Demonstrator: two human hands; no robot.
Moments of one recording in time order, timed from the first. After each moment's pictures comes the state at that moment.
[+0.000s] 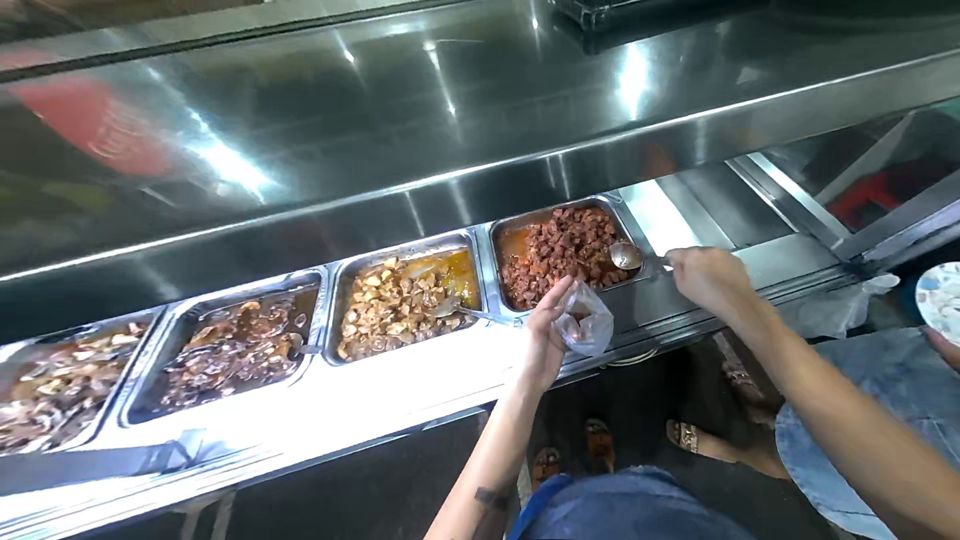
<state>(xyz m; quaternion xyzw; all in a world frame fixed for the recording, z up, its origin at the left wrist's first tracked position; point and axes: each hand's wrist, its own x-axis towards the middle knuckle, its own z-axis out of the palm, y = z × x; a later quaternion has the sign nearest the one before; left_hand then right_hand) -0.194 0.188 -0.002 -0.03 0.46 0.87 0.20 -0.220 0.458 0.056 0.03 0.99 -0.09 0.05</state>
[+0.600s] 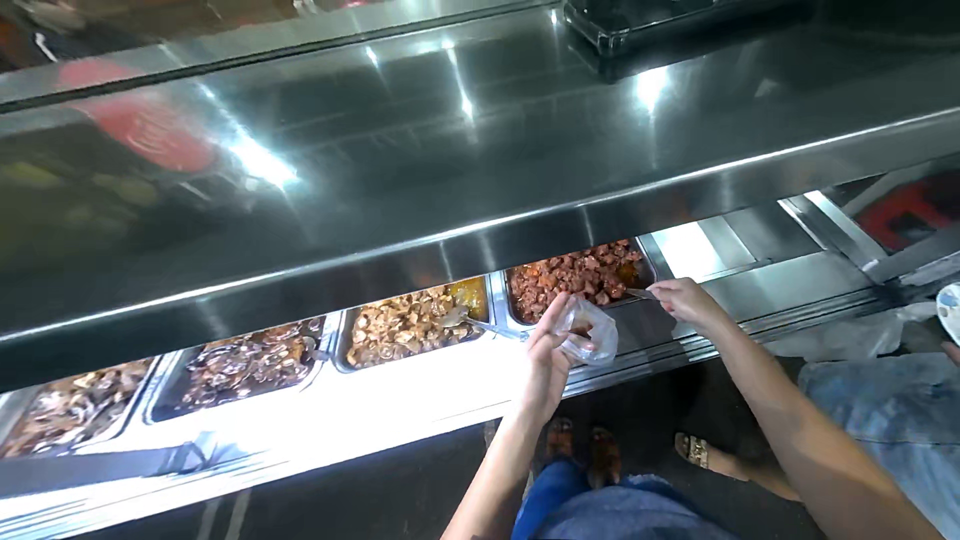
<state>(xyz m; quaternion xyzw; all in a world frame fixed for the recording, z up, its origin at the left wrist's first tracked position) -0.190 0.184 0.004 -0.02 0.43 0.89 0.16 -0.259 0.459 -0.023 0.17 0.81 -0.52 0.19</state>
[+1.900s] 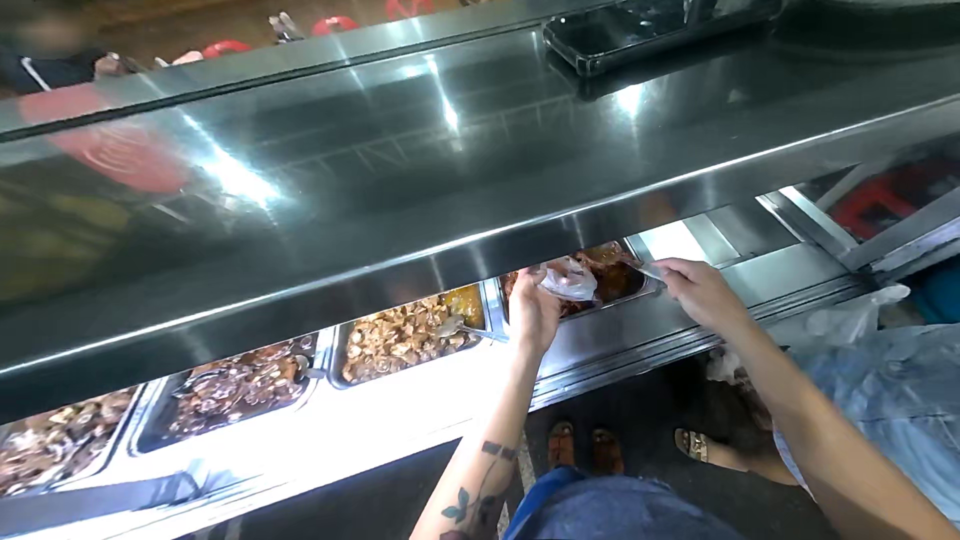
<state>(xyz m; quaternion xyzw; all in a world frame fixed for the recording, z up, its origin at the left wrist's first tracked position) -0.264 0.201 0.026 -0.01 0.43 0.90 0.07 -0.222 0.444 0.066 0.07 0.92 -0.39 0.04</state>
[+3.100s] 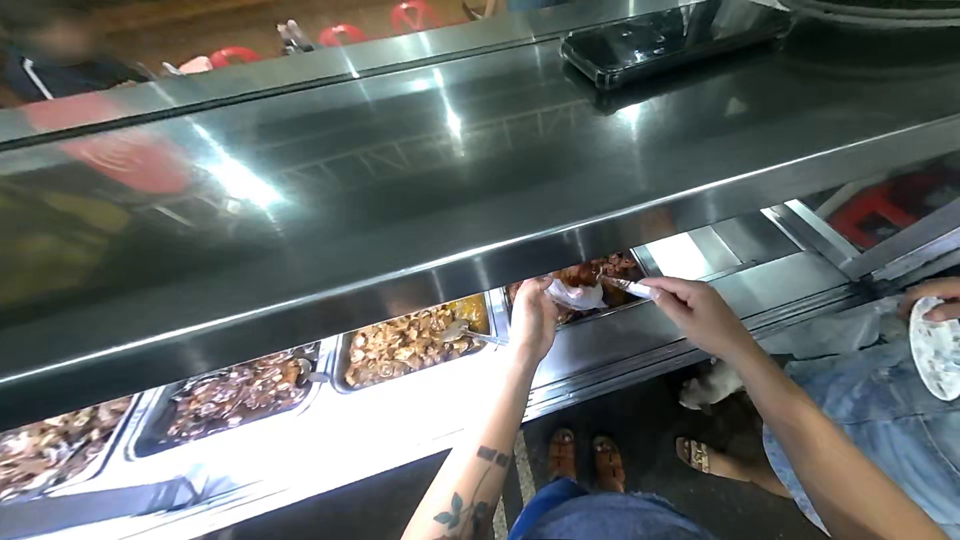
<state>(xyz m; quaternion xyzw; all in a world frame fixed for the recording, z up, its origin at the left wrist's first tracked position) -0.266 0.187 0.027 0.01 0.48 0.87 0.11 -0.203 0.428 0.060 -0.04 0.91 -0.42 -0.03</state>
